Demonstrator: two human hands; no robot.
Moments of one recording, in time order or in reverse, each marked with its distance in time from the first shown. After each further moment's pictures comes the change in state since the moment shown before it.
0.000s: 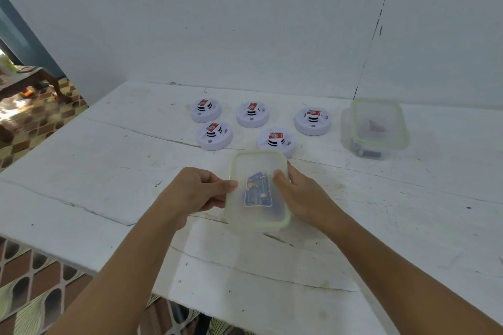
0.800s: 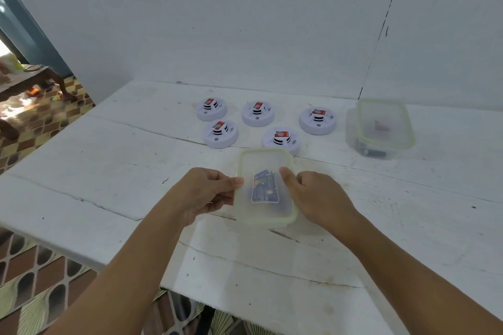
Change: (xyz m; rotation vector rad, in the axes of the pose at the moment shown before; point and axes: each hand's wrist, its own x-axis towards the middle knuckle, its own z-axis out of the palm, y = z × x) left_hand 0.001 -0.004 -0.001 -0.134 -0.080 -0.058; right_hand -0.009 0.000 -0.004 -0.329 0.160 0.047
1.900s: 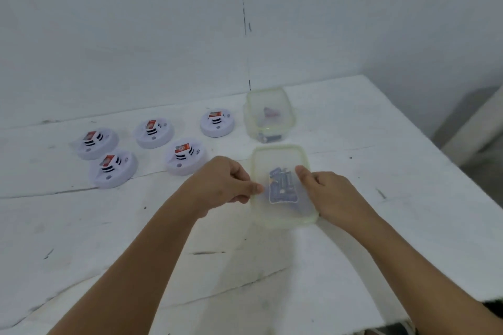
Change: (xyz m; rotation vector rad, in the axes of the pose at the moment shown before) left_hand 0.026 0.061 0.154 0.568 -0.442 0.336; right_hand -0.078 0.117 -0.072 0.164 0.269 0.271
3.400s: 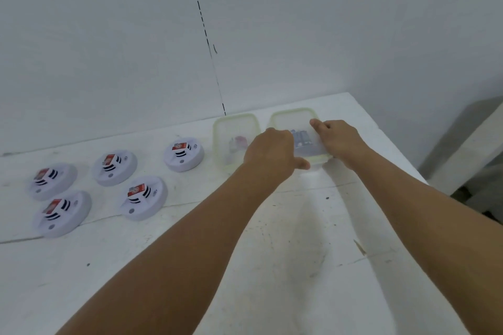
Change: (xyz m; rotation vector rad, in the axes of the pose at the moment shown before) left_hand 0.146 0.155 0.095 0.779 0.200 0.203; right_hand 0.202 0.066 -0.111 0.075 0.175 0.152
